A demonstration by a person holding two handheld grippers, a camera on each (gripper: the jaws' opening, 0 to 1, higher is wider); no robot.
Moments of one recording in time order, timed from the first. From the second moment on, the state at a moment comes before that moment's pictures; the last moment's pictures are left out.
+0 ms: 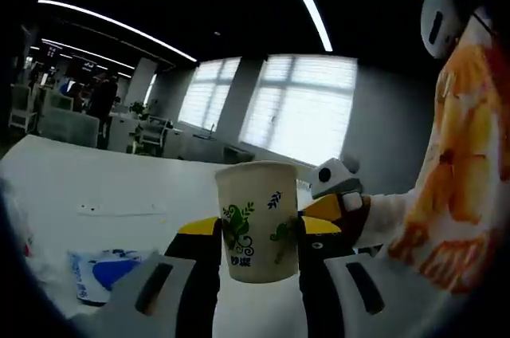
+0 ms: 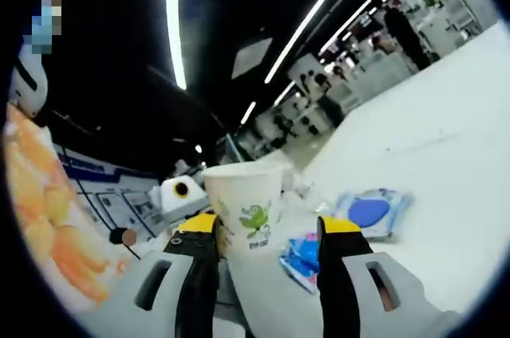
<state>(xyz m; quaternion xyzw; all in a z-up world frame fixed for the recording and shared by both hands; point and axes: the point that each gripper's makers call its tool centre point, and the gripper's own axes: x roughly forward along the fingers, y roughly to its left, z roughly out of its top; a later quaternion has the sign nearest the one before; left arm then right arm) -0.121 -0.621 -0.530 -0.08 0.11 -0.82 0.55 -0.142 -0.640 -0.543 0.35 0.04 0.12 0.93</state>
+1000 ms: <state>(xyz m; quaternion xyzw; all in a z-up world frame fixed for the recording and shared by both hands) -0.114 -0.620 -0.509 0.00 0.11 -0.81 0.57 -0.147 -0.661 -0.564 0.15 0.14 0.06 0.98</state>
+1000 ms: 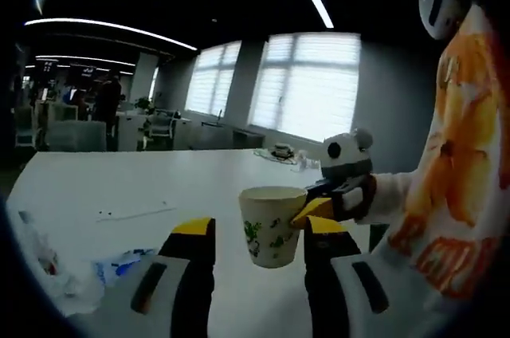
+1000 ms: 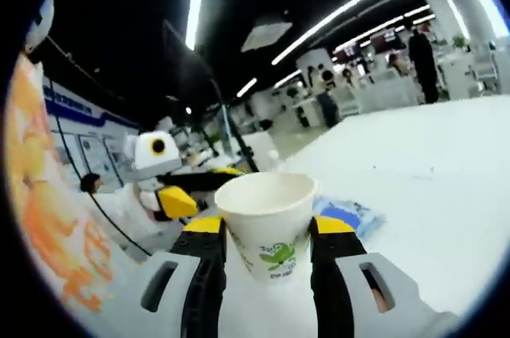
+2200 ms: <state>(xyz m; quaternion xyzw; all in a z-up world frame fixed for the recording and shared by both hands) -0.093 -0.618 -0.570 0.28 0.13 -0.78 0.55 -0.142 -0.650 -0.589 -0.01 0.21 0.07 0.97</state>
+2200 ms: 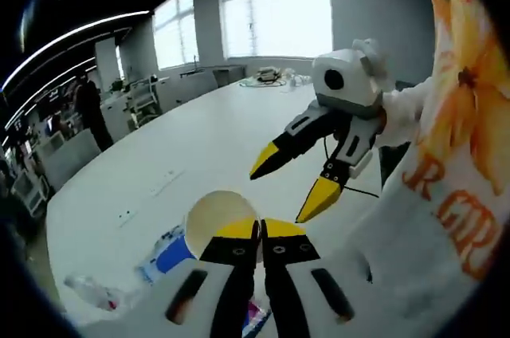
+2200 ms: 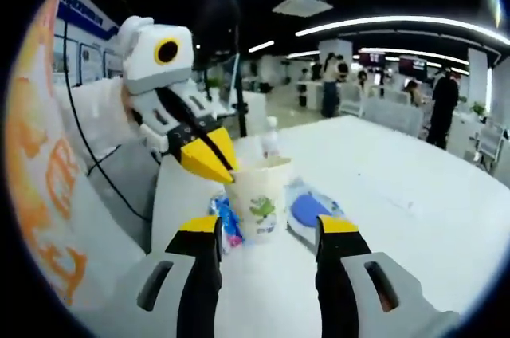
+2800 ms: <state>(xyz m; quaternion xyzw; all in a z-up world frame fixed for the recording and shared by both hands) 0.084 -0.614 -0.617 0.41 0.12 -0.61 0.67 -0.176 -0.659 -0.610 0.03 0.23 0.04 0.97</state>
